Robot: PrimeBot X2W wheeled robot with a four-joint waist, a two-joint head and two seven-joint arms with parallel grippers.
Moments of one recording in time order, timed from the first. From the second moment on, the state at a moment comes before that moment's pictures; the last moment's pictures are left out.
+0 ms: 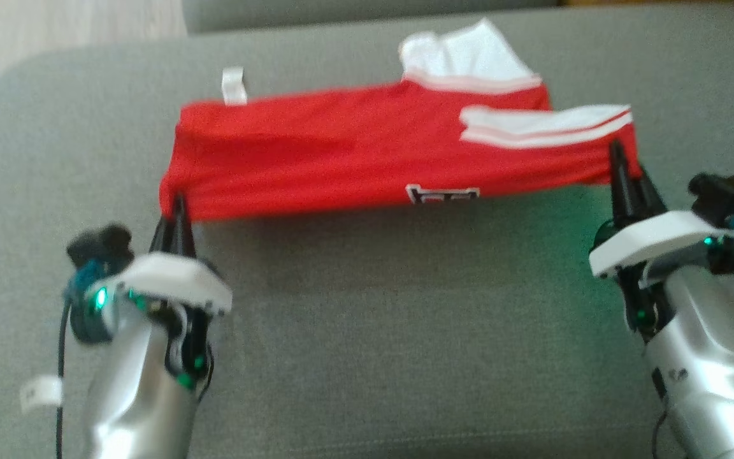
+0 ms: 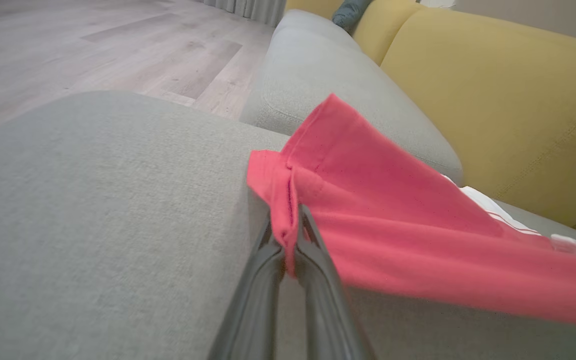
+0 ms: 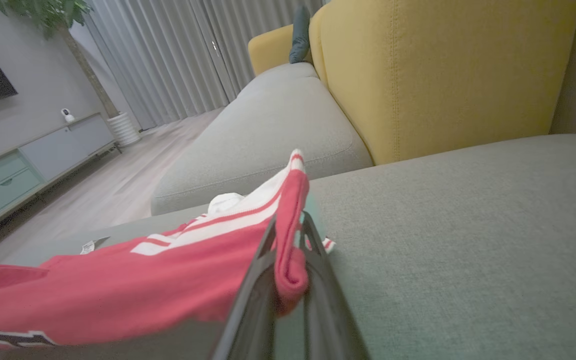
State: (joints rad) left arm -0.43 0.03 -0.14 0.65 -0.42 0.03 -0.26; right arm -0.54 -0.20 0.21 0.75 0.49 0.12 -0.26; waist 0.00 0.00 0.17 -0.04
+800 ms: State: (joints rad) left arm -0.60 0.13 -0.28 0.80 -0.29 0.03 -0.17; right arm -0.53 -0.24 0.27 0.71 0.51 0.12 -0.19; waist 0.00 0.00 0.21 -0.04
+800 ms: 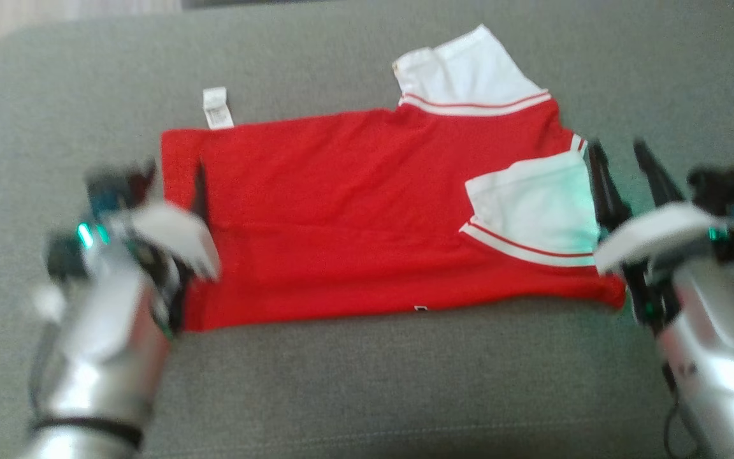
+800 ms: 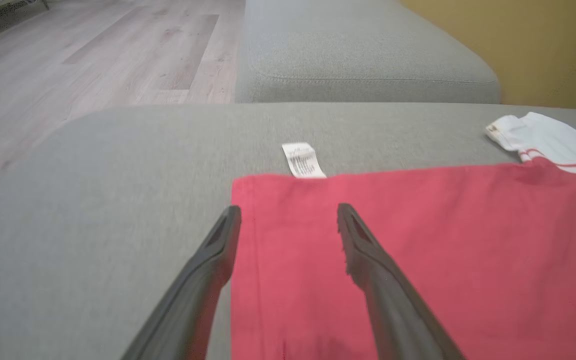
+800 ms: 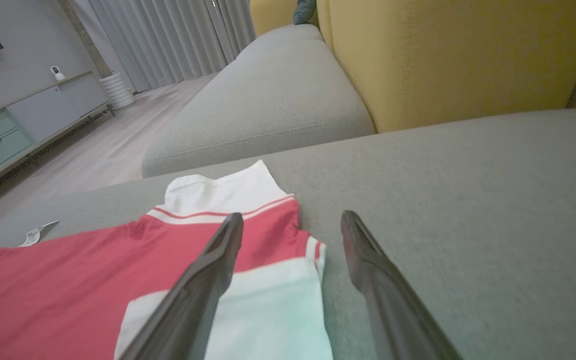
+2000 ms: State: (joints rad) left arm -0.91 0.25 -0.31 1.04 -0.31 -0.06 0.05; right arm -0.81 -0.22 0.48 0.73 0.57 0.12 -0.21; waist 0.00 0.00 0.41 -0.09
